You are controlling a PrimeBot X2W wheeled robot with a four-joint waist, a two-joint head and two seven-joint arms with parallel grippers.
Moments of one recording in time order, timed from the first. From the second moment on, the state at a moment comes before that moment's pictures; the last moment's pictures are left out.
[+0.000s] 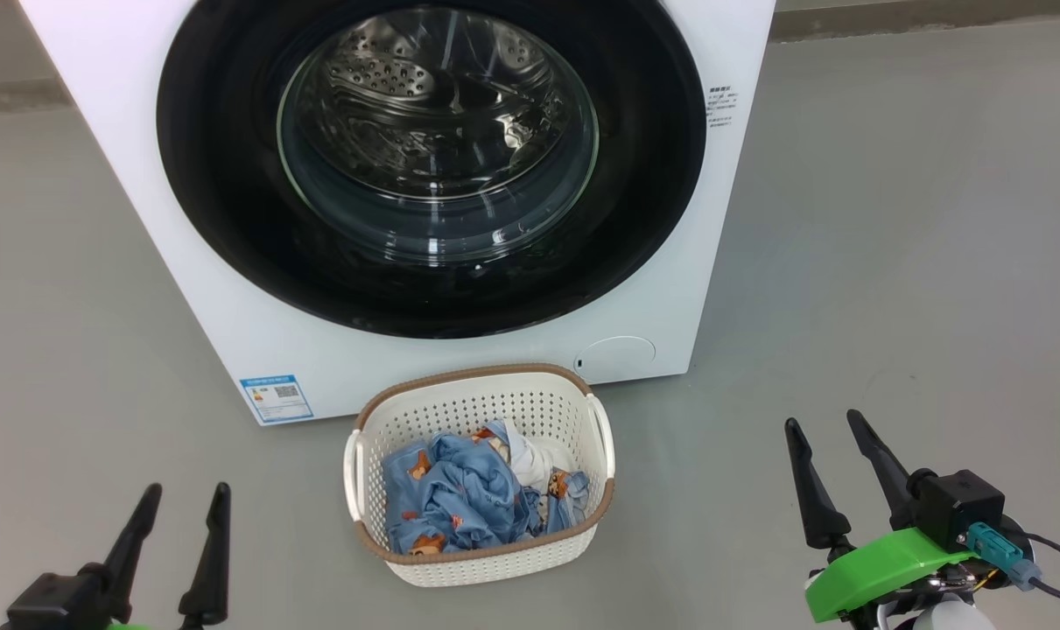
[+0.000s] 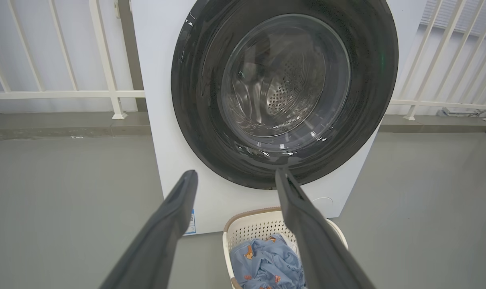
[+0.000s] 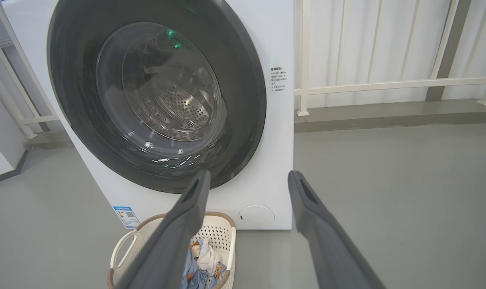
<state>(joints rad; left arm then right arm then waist) -0.02 0.24 -0.11 0.22 -0.40 -0.13 -0.25 -0.13 -0.04 -0.04 0.29 0.15 0.13 -0.25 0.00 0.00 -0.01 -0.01</state>
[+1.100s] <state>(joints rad) -0.02 0.19 -0.01 0.27 -0.34 -0.13 -0.25 -0.13 -0.04 -0.11 0.30 0.13 0.13 -0.25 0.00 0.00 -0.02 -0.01</state>
